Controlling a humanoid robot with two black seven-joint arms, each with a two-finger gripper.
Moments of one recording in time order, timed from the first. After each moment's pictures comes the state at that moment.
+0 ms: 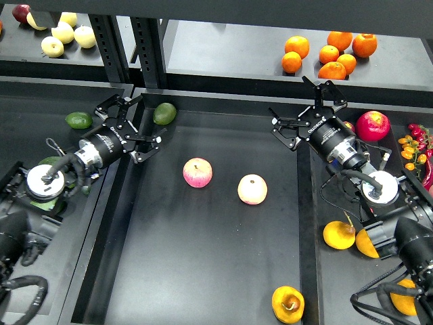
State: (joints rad) left arm -0.57 0.01 -1.45 -0.65 0.20 -0.49 0.45; right arm 0.65 0.02 1.33 0.58 -0.18 0.58 -0.21
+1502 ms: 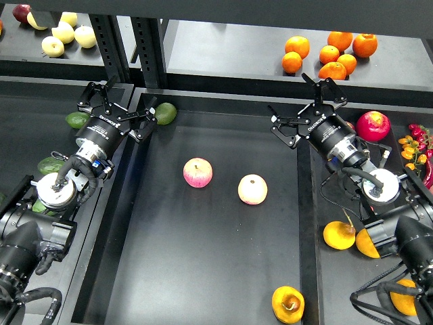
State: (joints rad) left arm -0.51 0.00 -1.46 -0.73 -0.01 -0.49 0.25; right arm 0.65 0.01 1.33 0.60 -0.18 0.58 -0.25
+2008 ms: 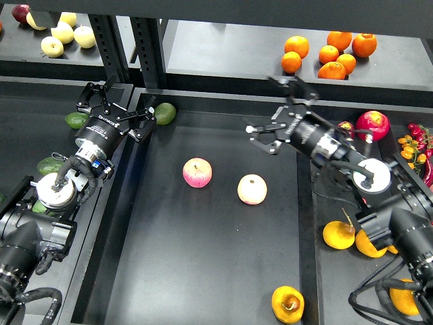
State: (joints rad) left arm -0.51 0.00 -1.46 -0.73 -0.01 -0.49 0.25; right arm 0.72 -0.04 1.11 0.74 -0.17 0.58 -0.43
